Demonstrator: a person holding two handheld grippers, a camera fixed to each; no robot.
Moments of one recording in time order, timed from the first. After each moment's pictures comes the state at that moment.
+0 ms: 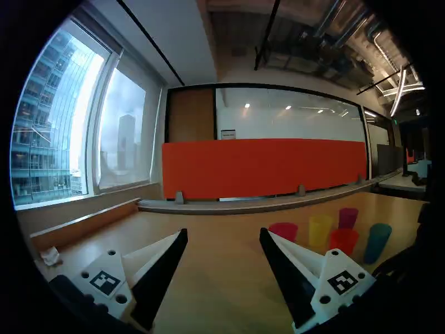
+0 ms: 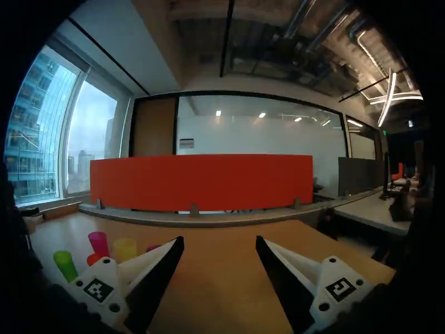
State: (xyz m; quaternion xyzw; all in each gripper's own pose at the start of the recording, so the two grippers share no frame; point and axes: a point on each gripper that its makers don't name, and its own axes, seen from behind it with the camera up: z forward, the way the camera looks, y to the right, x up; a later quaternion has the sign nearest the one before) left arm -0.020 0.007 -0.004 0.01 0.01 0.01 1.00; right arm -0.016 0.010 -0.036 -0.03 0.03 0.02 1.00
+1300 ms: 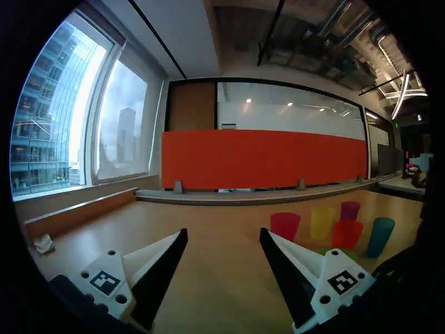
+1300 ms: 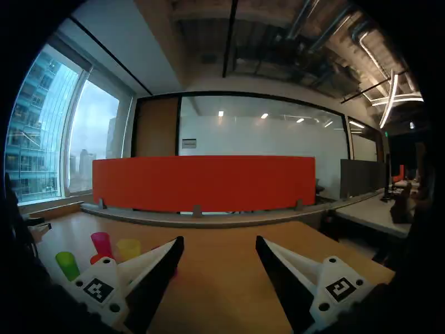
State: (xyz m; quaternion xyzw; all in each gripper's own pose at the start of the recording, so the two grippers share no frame) left arm -0.049 0.004 0.004 0.01 0.00 0.00 1.00; right arm -0.013 -0.001 -0.038 -0.03 0.03 0.01 1.00
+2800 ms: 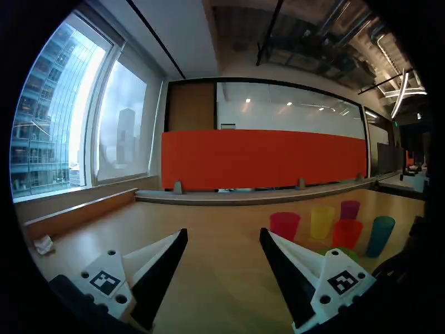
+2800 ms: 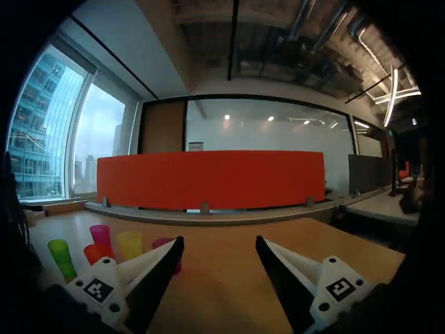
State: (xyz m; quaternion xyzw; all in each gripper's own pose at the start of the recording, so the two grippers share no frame) left arm -0.049 0.005 0.004 0.01 0.00 0.00 1.00; right arm -0.060 -0.009 -0.008 -0.01 0.05 0.02 1.00
